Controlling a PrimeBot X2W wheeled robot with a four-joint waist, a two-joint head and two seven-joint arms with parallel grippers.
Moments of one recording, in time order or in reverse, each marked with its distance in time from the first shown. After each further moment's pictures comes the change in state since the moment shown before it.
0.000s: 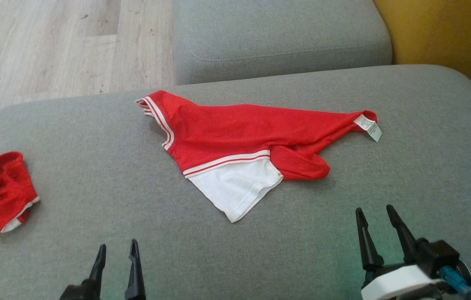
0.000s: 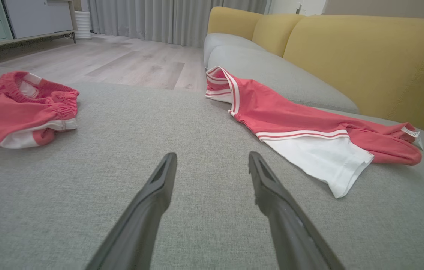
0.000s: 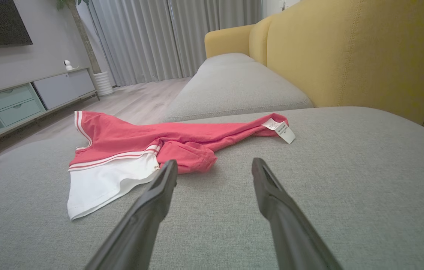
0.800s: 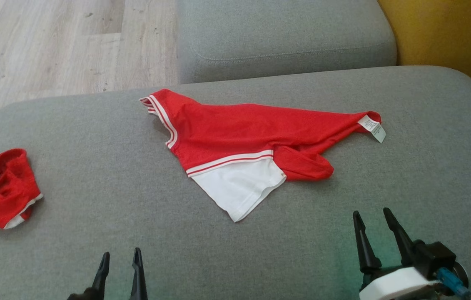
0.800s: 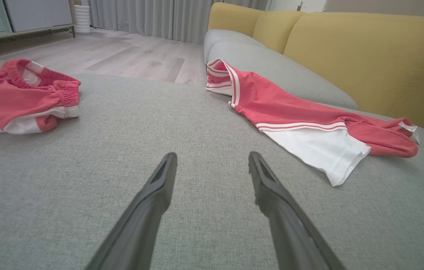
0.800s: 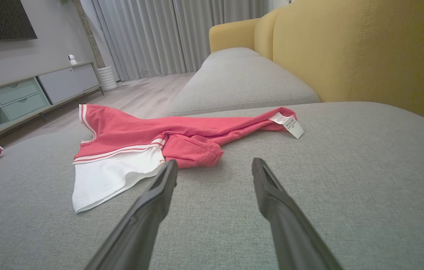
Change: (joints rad) left arm 0.055 -0.036 0.048 -0.010 0.050 -0.044 0.000; right arm 0.006 0.000 0.011 0.014 0.000 0.000 0.000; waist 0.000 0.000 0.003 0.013
